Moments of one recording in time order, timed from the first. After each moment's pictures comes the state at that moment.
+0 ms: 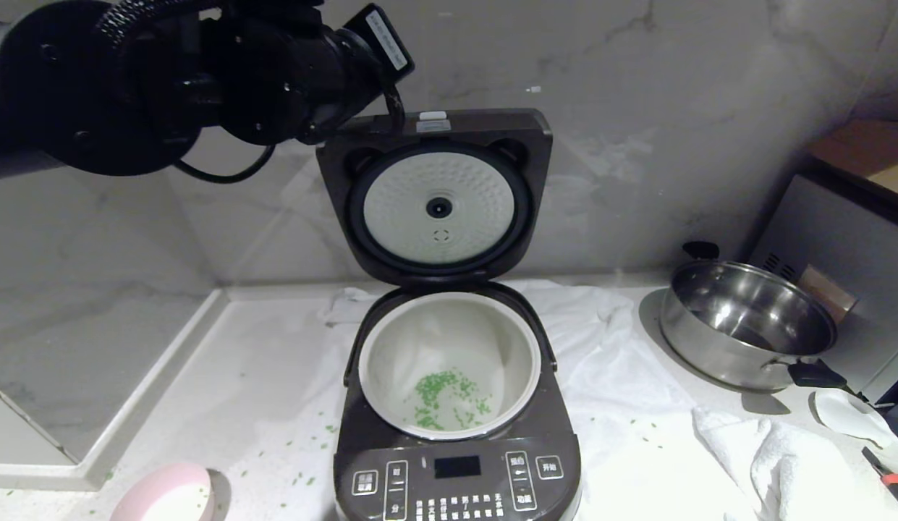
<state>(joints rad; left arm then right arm) -0.68 1.82 -1.83 -0.01 0.57 -0.57 0.00 0.00 0.00 0.01 0.04 -0.06</state>
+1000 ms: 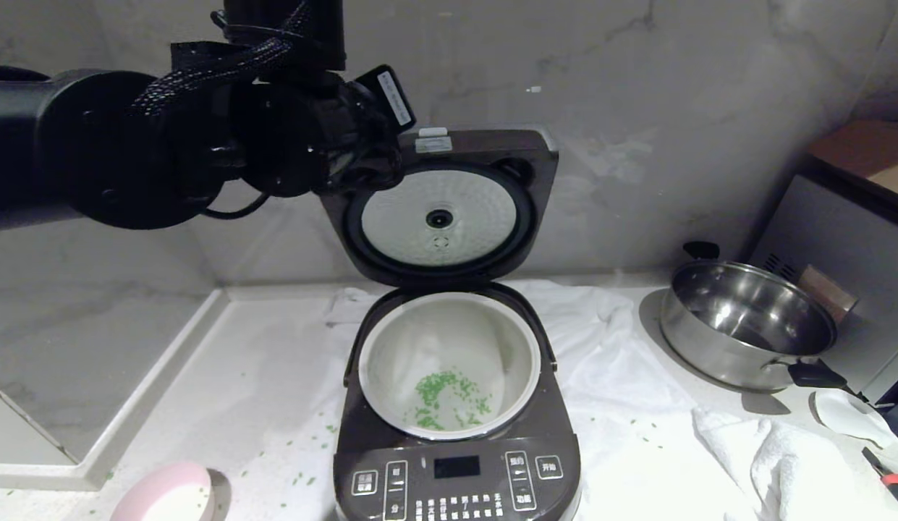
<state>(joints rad) -0.70 1.78 -1.66 -0.04 0.61 -0.49 0.00 0.00 0.00 0.01 0.04 -0.07</state>
